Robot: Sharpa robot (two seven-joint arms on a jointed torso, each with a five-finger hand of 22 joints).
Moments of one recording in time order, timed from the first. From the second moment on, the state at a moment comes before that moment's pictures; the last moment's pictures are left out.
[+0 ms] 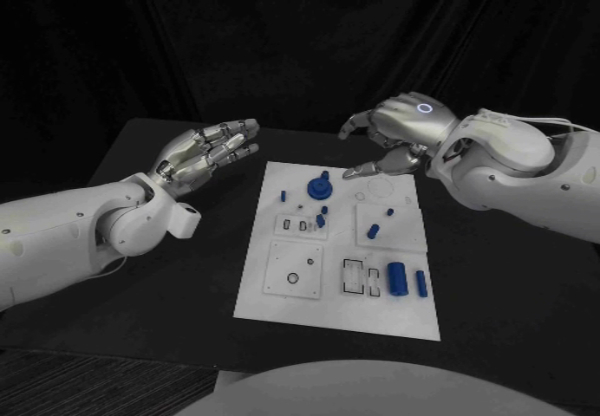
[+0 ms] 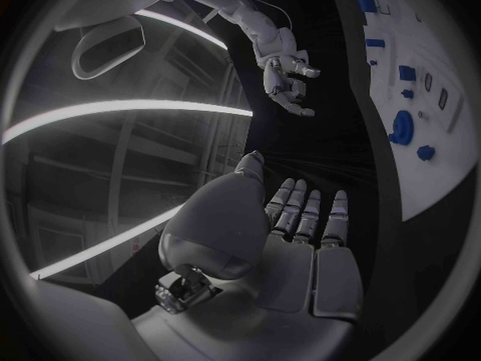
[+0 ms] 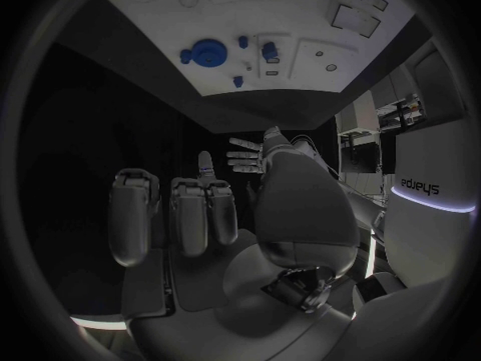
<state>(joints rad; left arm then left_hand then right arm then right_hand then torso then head) 1.29 -0.90 -0.21 1.44 -0.24 0.07 0.67 1.43 0.23 -0.16 0.21 0.42 0.37 0.14 0.11 0.05 0.36 0.13 0.14 0.13 0.20 0.12 0.10 0.08 0.18 0.14 0.26 0.10 0.05 1.46 -0.93 -0.21 1.66 -1.74 -0.44 -0.03 1.09 -0.16 0.03 0.30 0.05 0.67 0.08 0.35 0.27 1.47 -0.01 1.57 1.31 1.46 -0.08 1.57 1.31 0.04 1.47 0.04 1.46 1.31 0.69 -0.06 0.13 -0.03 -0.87</state>
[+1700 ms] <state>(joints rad) 1.43 -0.50 -0.21 1.30 -1.03 0.30 -0.44 1.12 0.23 -0.27 0.24 0.12 1.04 0.04 0.49 0.42 1.47 -0.01 1.57 1.31 1.47 -0.05 1.57 1.31 0.04 1.46 0.07 1.52 1.31 1.33 -1.08 -0.21 1.66 -1.69 -0.55 -0.01 1.16 -0.09 0.07 0.29 0.07 0.75 0.09 0.39 0.28 1.47 -0.01 1.57 1.31 1.47 -0.07 1.57 1.31 0.04 1.47 0.04 1.48 1.31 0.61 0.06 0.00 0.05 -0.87</state>
